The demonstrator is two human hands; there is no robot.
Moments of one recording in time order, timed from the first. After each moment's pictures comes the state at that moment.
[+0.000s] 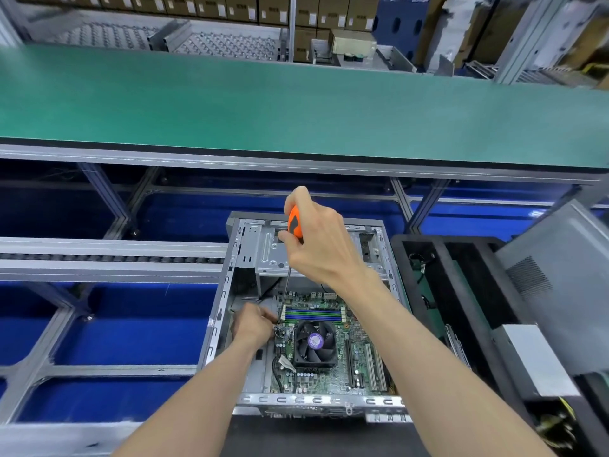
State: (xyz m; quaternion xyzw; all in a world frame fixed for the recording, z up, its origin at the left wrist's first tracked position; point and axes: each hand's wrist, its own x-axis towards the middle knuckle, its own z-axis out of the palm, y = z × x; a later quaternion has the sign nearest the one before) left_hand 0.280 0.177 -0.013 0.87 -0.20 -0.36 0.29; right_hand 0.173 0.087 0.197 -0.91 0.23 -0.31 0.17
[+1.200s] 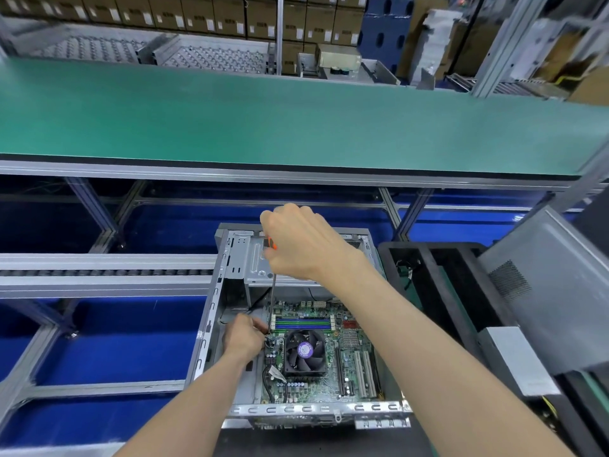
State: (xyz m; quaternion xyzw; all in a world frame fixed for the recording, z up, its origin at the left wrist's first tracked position) left_hand 0.276 0.179 -0.009 0.86 -0.22 -0.36 0.29; right_hand 0.183 0.088 0.235 -0.97 0.23 -0.08 0.01
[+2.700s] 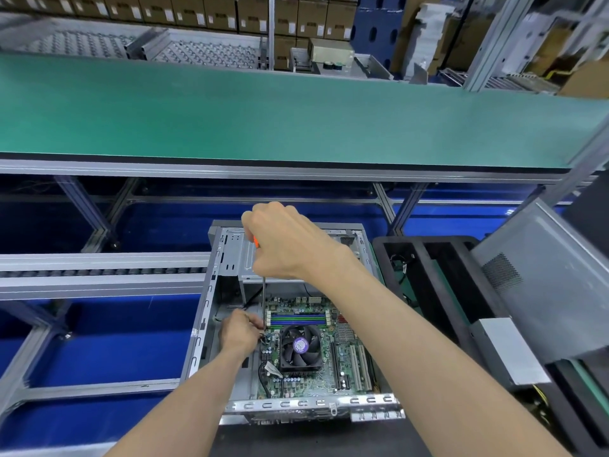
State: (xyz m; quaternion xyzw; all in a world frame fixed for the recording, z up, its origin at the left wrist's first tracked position) left_hand 0.278 0.165 -0.021 0.77 0.00 -0.42 0.49; right_hand 0.185 0.097 0.239 -0.98 0.20 -0.07 0.06
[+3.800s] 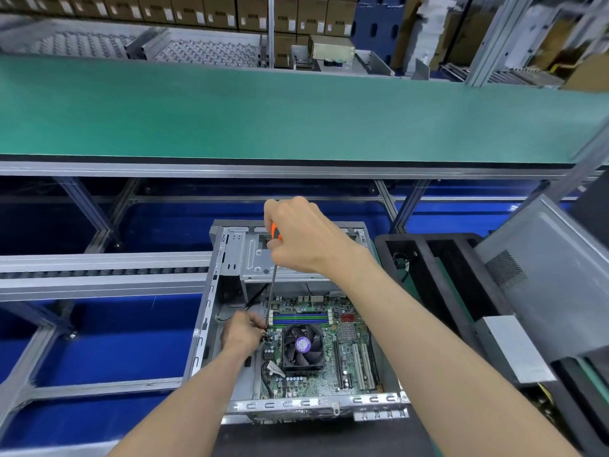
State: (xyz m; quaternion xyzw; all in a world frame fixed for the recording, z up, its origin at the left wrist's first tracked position) left_hand 0.283 0.170 -0.037 0.86 -0.23 -0.35 0.29; right_hand 0.171 0.079 0.234 -0.95 0.27 -0.10 0.13
